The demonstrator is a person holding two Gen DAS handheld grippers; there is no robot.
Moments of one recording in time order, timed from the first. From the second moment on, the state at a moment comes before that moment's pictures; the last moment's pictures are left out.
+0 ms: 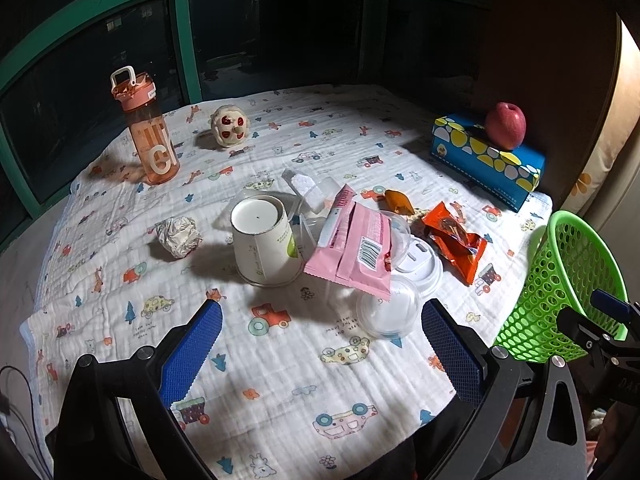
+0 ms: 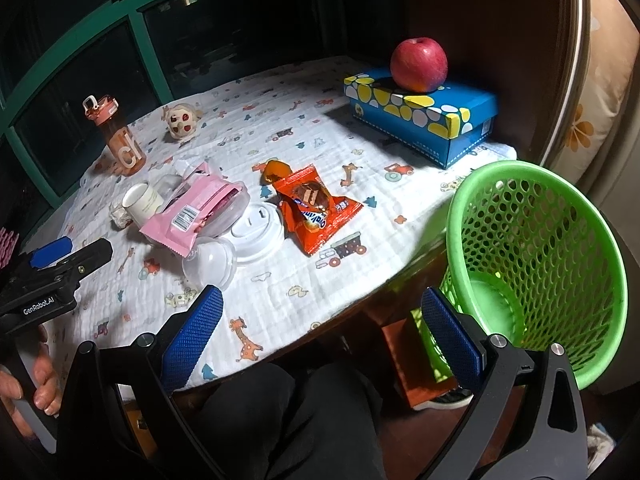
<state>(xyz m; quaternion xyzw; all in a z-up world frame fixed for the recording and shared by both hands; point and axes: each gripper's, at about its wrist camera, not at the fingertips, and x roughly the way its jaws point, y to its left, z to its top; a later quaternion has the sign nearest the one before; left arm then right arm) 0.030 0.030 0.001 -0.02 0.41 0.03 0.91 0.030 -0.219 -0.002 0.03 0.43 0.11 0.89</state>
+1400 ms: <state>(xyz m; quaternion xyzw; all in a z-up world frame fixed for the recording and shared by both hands) 0.145 0.096 -0.048 -0.04 0.45 0.01 0.89 0.138 -0.206 -0.034 0.03 0.47 0.13 0.87</state>
